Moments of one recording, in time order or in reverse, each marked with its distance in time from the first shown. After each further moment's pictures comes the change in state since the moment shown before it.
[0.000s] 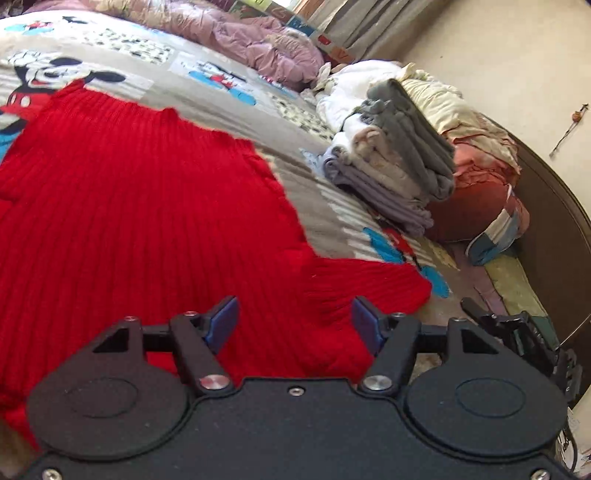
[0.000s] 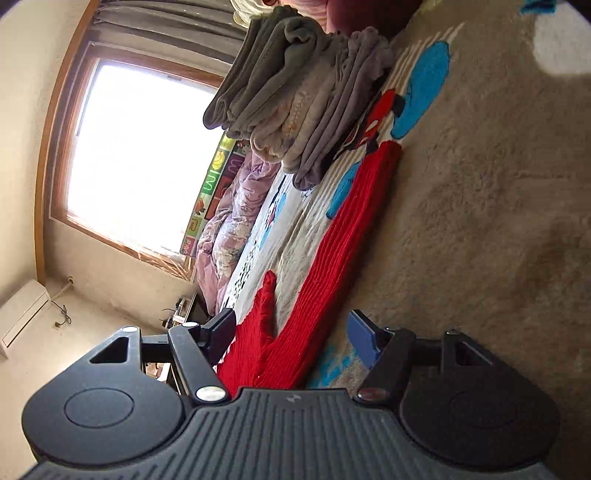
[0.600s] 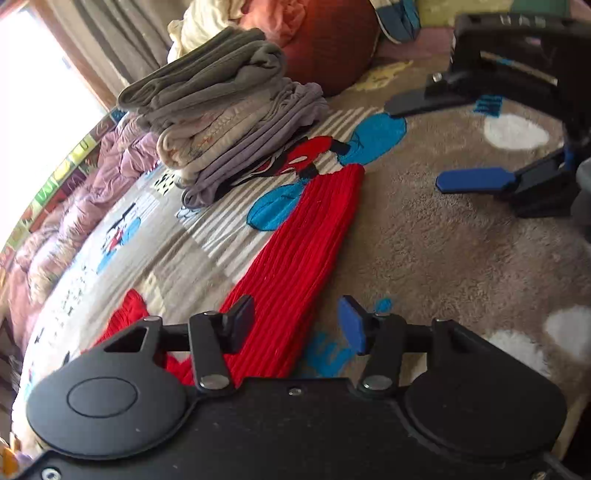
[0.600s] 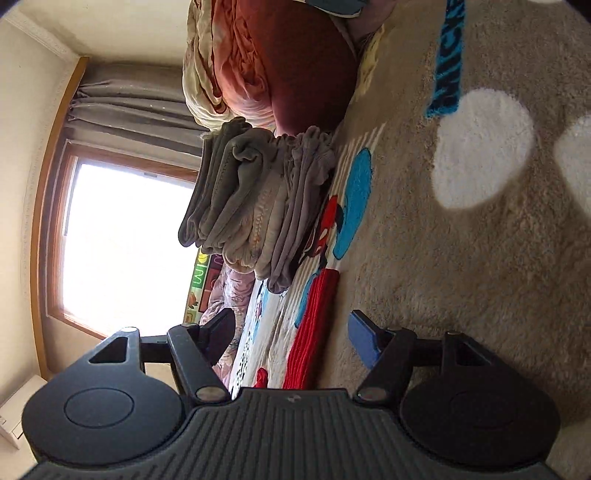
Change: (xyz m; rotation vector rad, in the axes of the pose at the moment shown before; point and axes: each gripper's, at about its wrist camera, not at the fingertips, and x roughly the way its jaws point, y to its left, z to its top) left arm 0.148 -0.197 -0.079 1.120 0.152 0.327; right arm -0.035 -0.045 0.045 0.191 -0.262 -0.010
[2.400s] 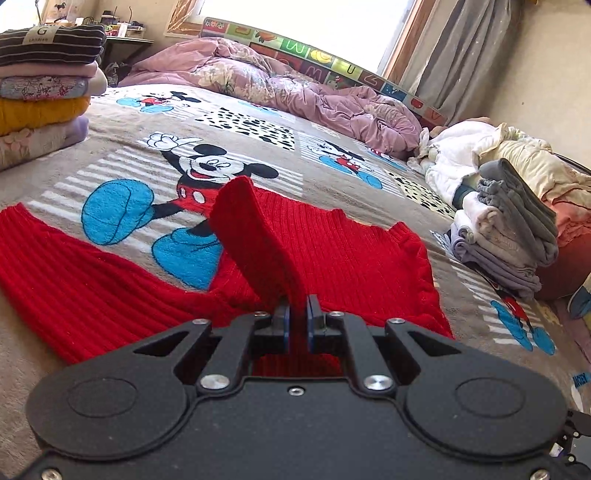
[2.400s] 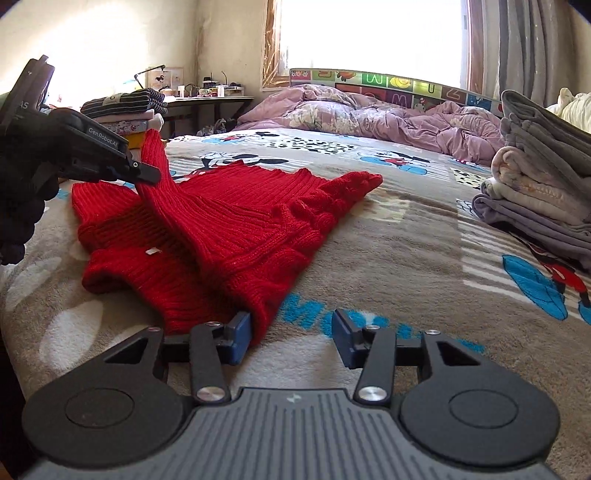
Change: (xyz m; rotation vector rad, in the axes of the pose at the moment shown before) left arm -0.114 0.257 -0.255 -1.139 -0.110 0.113; right arm 0.050 0.121 -0.233 -1.427 0.554 0.030
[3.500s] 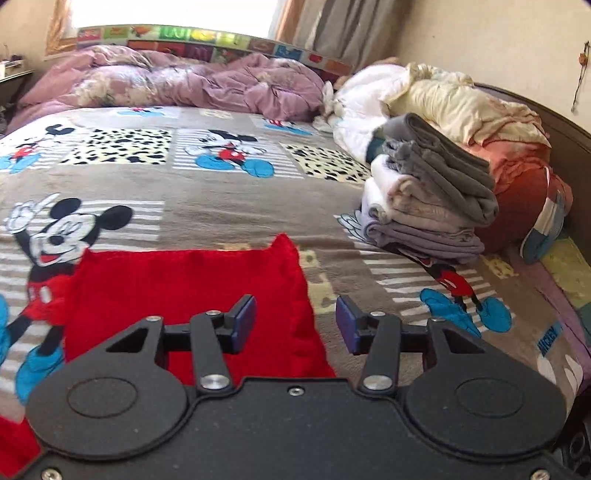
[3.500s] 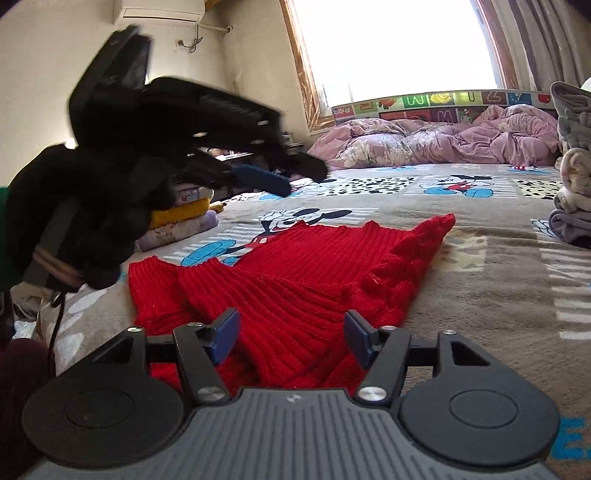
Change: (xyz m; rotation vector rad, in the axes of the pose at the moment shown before) left arm 0.083 -0.129 0.075 0.268 0.153 -0.217; right arm 0.028 0.006 0.040 0.118 -0.138 0.248
